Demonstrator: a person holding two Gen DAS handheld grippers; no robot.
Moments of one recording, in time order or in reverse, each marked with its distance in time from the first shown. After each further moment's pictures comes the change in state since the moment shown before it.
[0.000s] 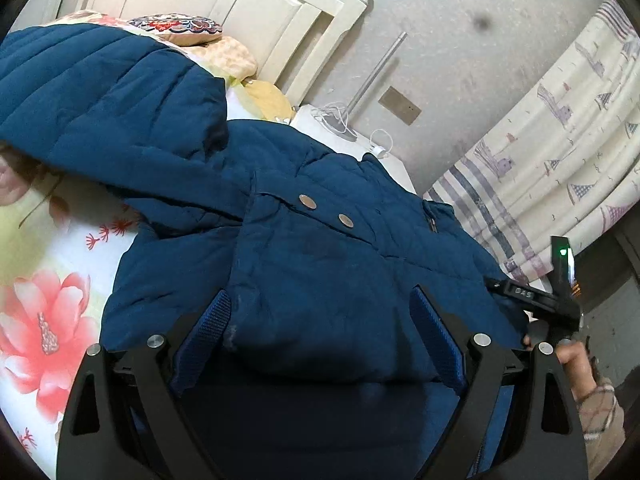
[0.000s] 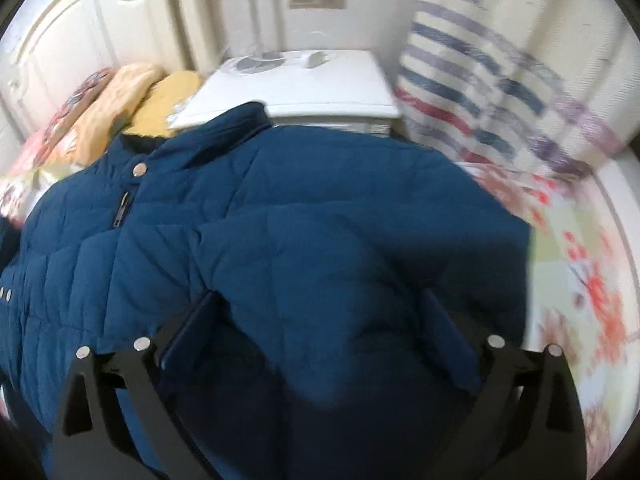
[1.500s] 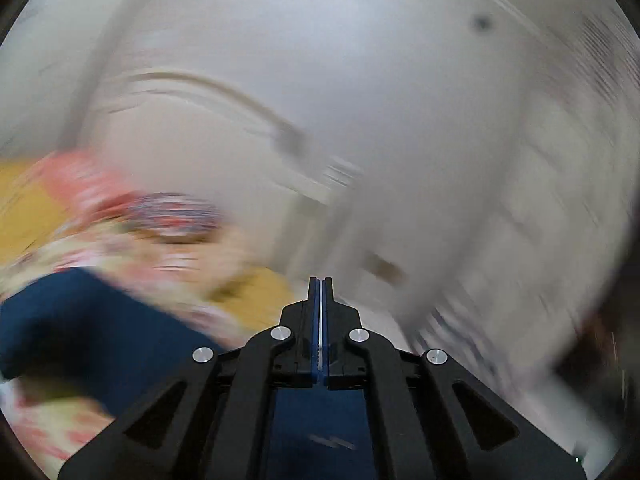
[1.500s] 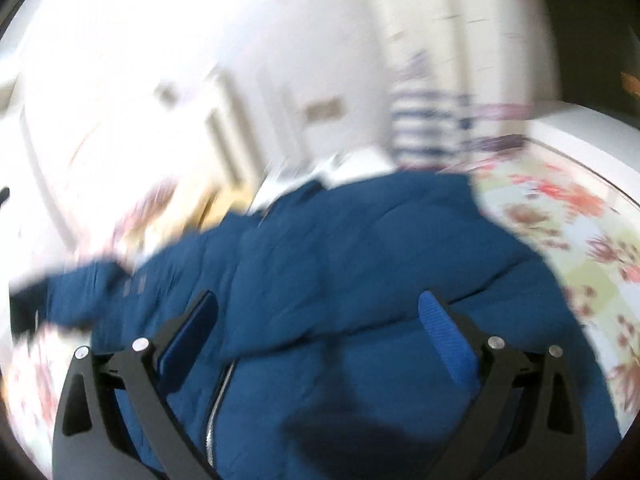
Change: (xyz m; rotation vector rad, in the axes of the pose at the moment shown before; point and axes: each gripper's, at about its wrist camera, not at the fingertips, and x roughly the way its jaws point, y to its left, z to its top) left arm -0.152 -0.050 0.111 0.226 -0.475 -0.045; right arm -0.142 0.015 -0.168 0.267 -0.505 0.175
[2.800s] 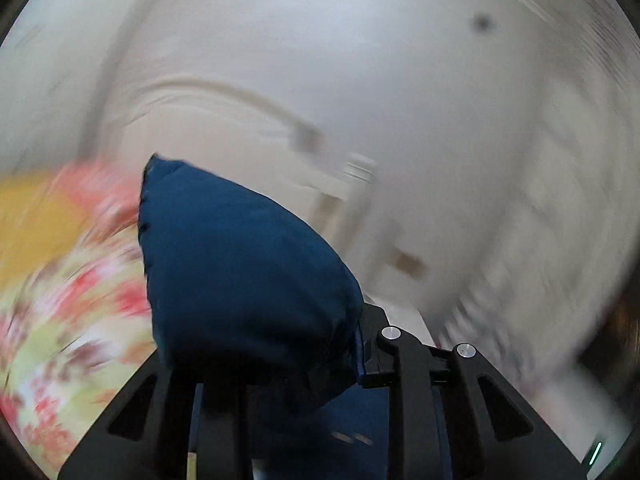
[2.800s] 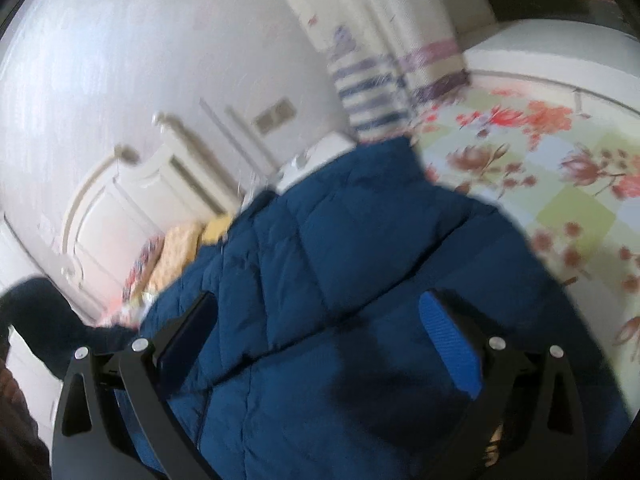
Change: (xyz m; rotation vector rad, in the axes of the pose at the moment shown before) left arm 0.017 0.015 0.036 0.072 0.011 0.109; right arm 0.003 -0.064 -0.001 0.299 0.025 0.023
